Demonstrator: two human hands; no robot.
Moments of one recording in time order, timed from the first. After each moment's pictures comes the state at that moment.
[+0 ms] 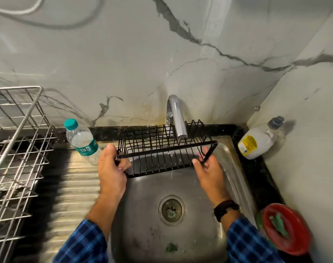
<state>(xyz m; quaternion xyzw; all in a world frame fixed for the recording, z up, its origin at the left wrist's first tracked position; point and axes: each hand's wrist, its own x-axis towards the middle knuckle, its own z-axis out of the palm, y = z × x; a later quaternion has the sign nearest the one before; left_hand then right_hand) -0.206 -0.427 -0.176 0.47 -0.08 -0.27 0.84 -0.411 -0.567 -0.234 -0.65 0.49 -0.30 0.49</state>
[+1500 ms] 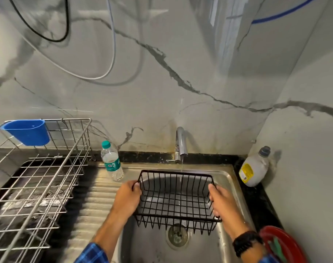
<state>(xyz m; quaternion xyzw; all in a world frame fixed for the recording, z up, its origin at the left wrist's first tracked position) -0.241 -0.368 -0.159 0.86 -0.23 -0.21 0.41 -0.465 -0.537 -0.174 -0.60 0.49 -0.23 0.59</state>
